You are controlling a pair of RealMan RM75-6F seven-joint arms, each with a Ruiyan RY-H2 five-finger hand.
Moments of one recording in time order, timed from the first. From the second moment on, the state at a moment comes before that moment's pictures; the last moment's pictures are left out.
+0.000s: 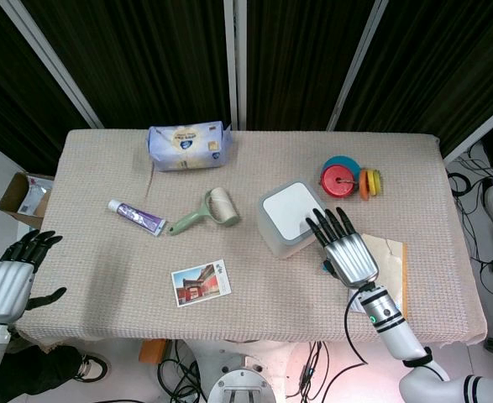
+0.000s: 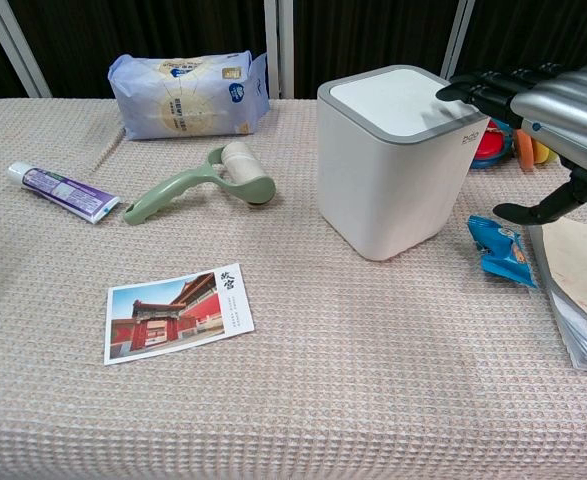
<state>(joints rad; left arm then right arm) -0.09 -1.04 0.00 -1.73 1.57 1.49 0.05 0.45 -1.41 0.10 -1.72 -1.44 1.20 -0.64</state>
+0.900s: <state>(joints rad) -0.09 -1.04 0.00 -1.73 1.57 1.49 0.04 0.48 -1.45 0.08 -1.66 -1.50 1.21 -0.54</state>
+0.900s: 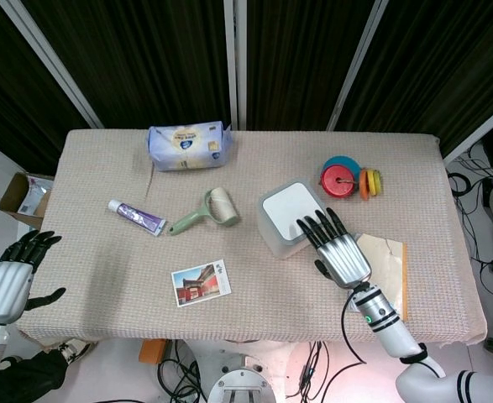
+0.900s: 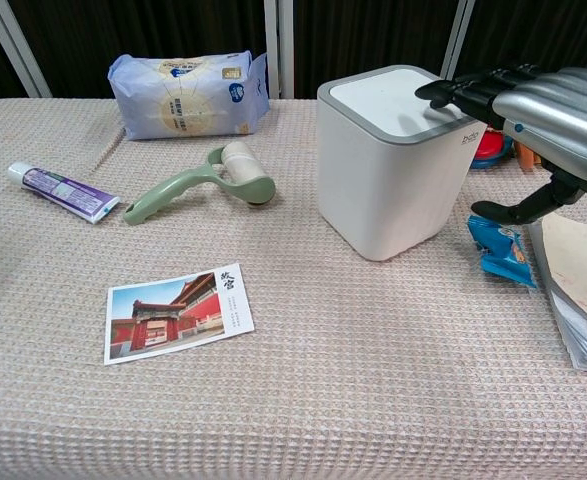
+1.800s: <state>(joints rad) -0.09 -1.04 -0.01 -1.72 1.56 1.48 0.04 0.45 -1.46 0.10 -1.64 -1.56 1.34 -0.47</state>
